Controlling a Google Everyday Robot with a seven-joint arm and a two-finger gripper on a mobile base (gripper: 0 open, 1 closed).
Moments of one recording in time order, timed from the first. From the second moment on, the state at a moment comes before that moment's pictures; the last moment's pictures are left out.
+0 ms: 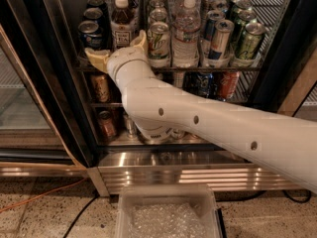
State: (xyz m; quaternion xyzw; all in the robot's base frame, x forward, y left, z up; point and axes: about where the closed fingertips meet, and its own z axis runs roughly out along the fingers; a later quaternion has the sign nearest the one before) arm 0.648 0.106 0.954 -0.17 0.67 0.09 0.72
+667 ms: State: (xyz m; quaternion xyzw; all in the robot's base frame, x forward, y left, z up) arm 0.647 0.105 0.953 -0.17 0.67 0.09 0.72
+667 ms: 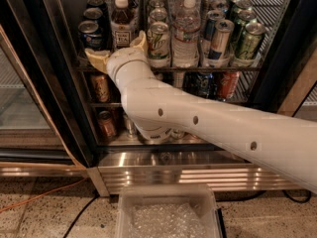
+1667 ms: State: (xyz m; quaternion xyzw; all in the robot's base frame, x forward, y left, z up) arm 0.657 0.103 0.946 -0.16 0.67 0.08 0.72
